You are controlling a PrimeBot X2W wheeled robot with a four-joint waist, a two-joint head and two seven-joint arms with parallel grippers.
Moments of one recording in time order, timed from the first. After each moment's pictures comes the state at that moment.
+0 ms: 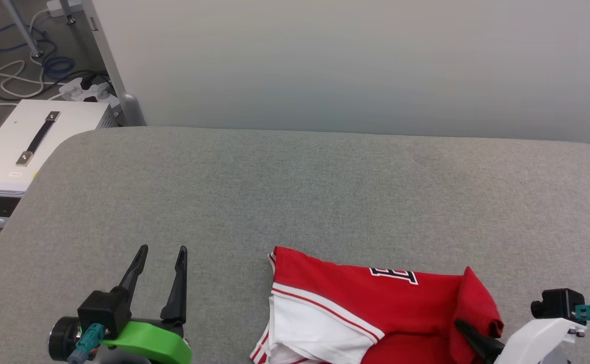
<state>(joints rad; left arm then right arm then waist) 0.04 0.16 -0.05 0.12 -0.22 -0.13 -0.26 0.17 -0.07 -0.09 -0.08 0.68 0.13 0.64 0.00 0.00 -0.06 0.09</state>
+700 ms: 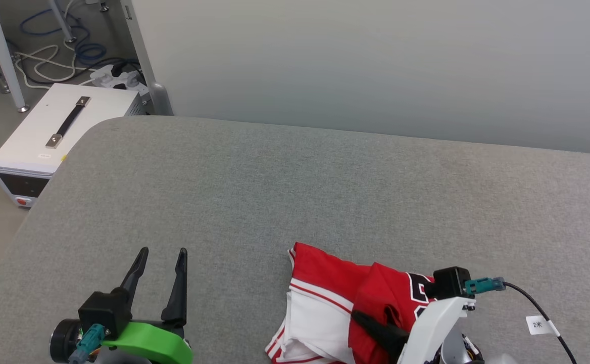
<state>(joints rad) 0.04 0.16 -0.05 0.13 -0.23 -0.13 -0.26 0.00 -0.05 0.28 0.09 0.85 0.13 0.55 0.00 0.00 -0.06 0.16</state>
